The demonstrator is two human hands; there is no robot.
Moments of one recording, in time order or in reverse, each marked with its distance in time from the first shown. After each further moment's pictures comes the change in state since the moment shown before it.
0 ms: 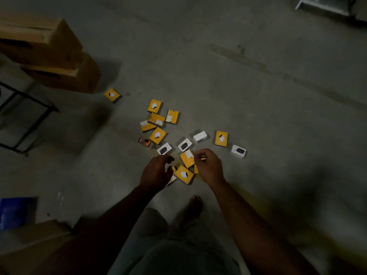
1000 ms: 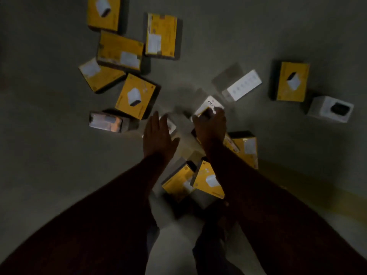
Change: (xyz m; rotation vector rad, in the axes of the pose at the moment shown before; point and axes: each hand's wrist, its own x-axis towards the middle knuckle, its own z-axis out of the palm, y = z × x) left_hand 0.364 -0.431 0.442 0.206 -0.288 -0.218; right_hand 0.470 0.382 0.424 -0.084 0.175 0.483
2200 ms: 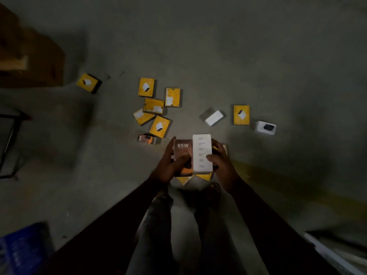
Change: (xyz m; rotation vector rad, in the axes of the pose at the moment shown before) left_hand -0.292 0.171 -0.320 -0.987 -0.258 -0.051; right_hand -0.314 -0.109 -0.354 0.746 -0.548 -0.007
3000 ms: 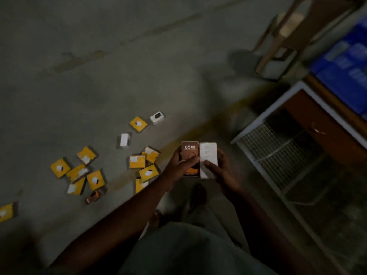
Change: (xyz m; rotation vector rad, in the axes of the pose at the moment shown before) left_hand -0.338 0.033 0.204 0.467 -0.808 0.120; right_hand -0.484 0.113 -0.057 0.405 0.751 -0.399
